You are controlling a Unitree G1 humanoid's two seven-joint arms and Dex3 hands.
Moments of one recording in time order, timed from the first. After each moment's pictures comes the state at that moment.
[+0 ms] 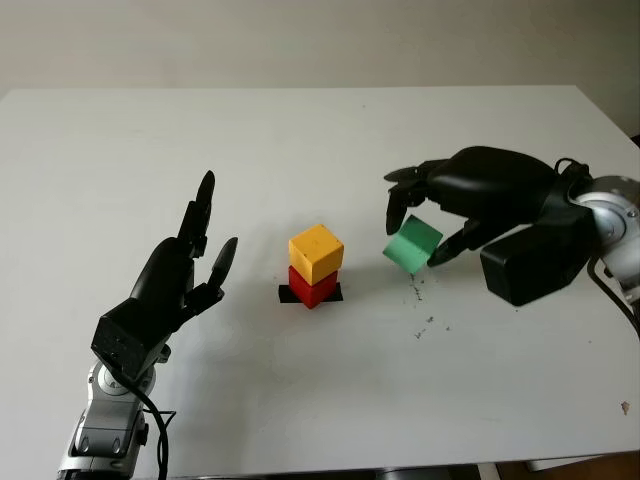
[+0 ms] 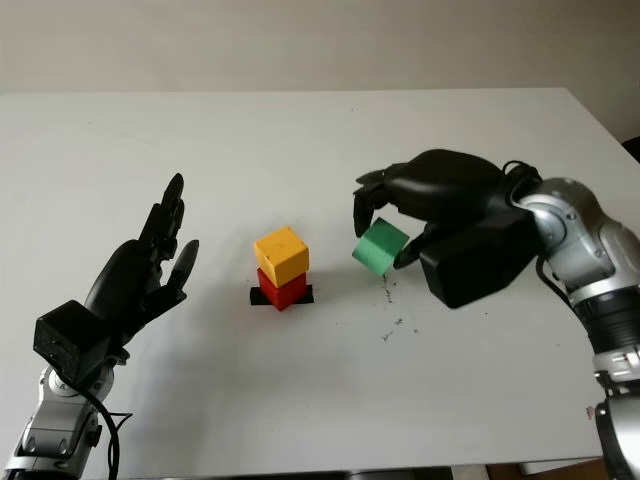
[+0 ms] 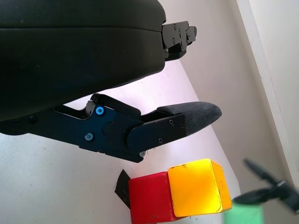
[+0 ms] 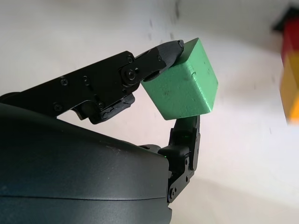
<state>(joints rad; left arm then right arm) -0.07 0.29 0.06 0.08 0.04 -0.23 -0.20 -0.80 -0.81 0.25 0.34 -0.46 -0.47 0.63</state>
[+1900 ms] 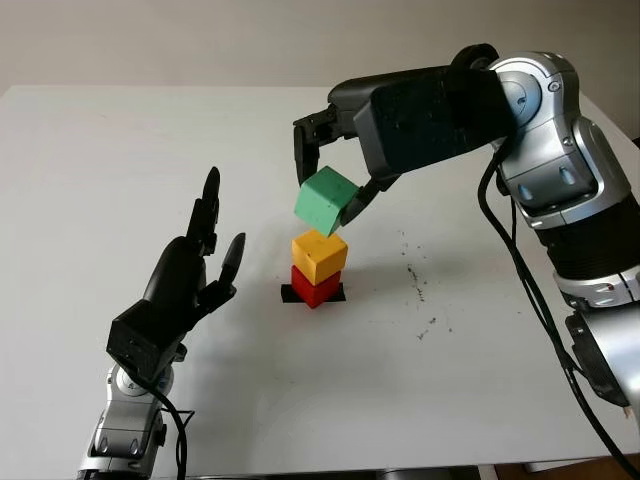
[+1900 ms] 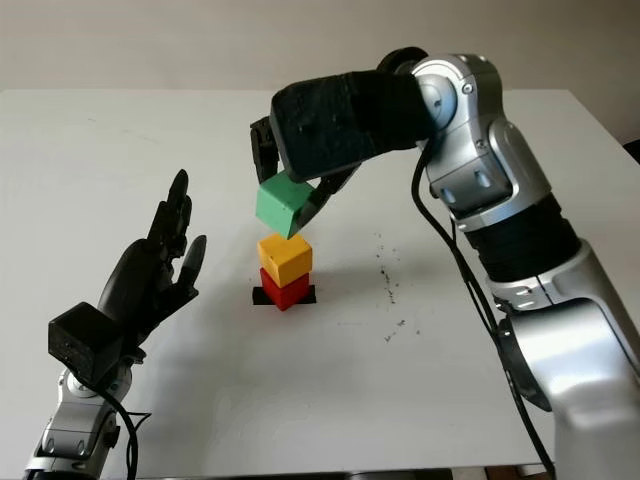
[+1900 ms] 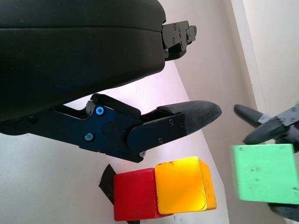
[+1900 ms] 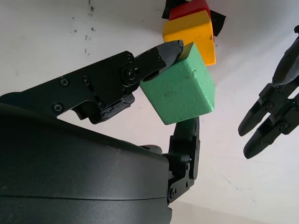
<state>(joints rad) -0.08 0.23 0.04 0.07 0.05 -0.24 -0.15 -1.08 -0.54 0.40 0.14 -0.43 0.17 1.00</state>
